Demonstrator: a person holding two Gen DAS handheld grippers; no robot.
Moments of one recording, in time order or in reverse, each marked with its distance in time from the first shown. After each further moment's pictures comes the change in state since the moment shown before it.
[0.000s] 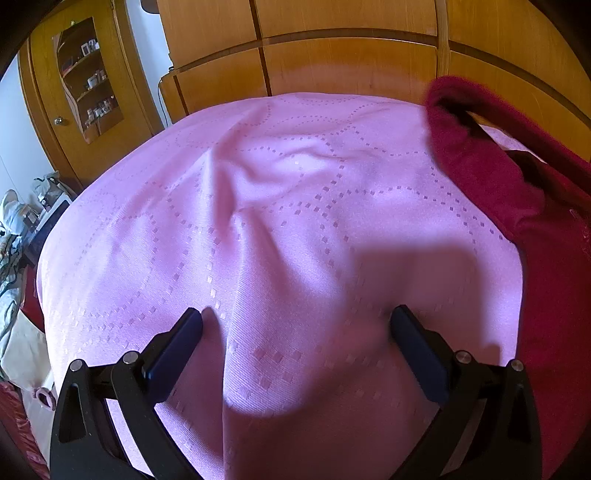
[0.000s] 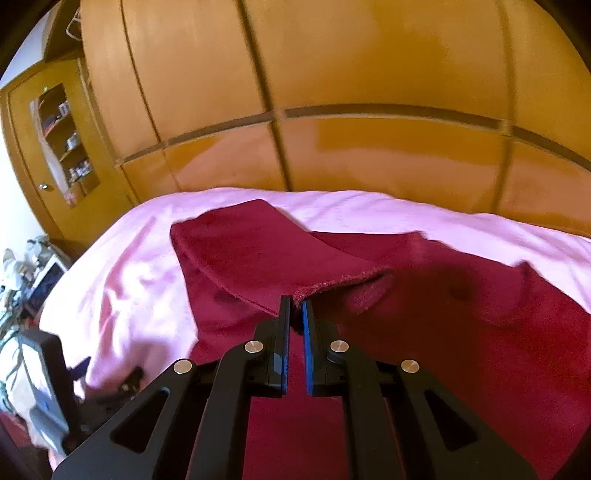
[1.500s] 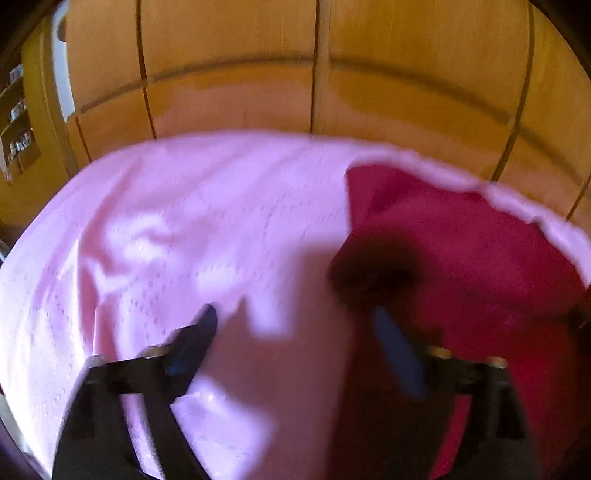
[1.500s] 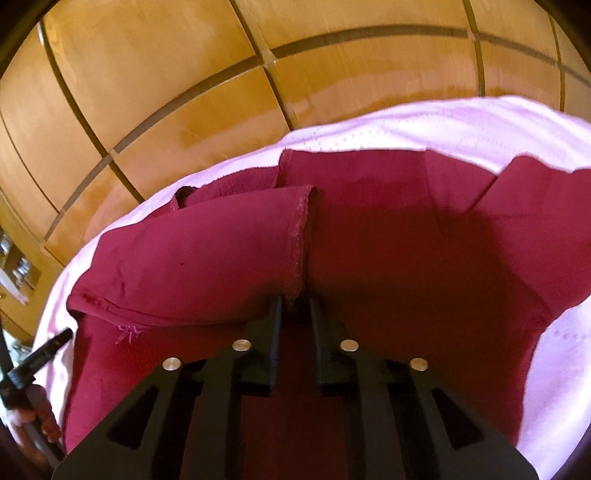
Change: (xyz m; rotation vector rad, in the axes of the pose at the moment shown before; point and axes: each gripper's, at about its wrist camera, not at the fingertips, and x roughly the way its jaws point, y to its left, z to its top) left arm -0.038 -0.062 0.046 0.119 -0.089 -0.364; right arm -0.046 -0.171 -0.090 0.428 0.002 -0.179
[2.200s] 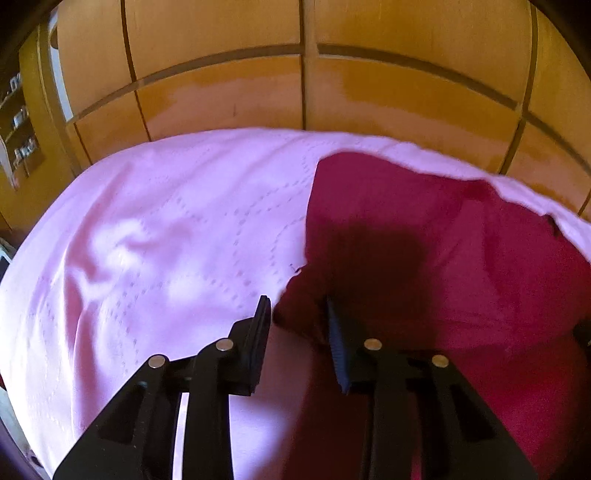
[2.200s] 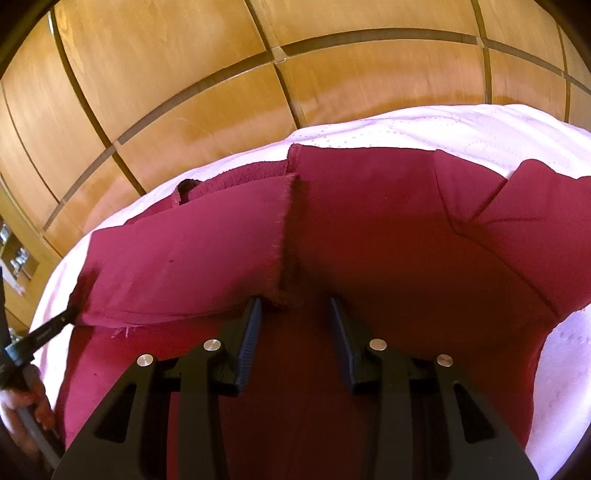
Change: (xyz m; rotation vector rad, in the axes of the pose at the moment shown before) left arm 0.032 -0.030 -0.005 0.062 0.082 0.096; right arm 0.001 0.014 0.007 -0.055 0.003 -0.027
